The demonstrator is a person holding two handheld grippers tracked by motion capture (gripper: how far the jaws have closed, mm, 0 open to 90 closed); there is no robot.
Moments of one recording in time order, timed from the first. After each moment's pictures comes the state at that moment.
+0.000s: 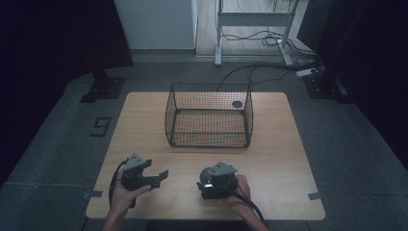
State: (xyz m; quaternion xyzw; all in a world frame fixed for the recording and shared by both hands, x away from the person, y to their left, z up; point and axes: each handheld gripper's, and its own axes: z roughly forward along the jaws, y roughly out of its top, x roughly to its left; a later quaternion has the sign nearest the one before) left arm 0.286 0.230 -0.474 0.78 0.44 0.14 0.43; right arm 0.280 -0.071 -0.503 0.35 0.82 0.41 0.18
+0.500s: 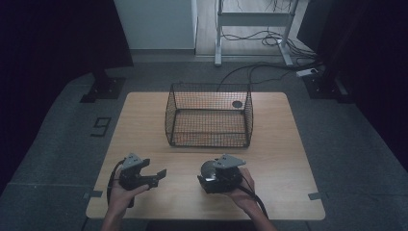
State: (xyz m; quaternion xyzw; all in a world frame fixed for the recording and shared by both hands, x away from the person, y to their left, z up) left arm 0.286 0.236 -0.472 0.77 0.44 0.14 0.44; right arm 0.286 -0.083 -0.466 0.34 0.81 0.45 0.16
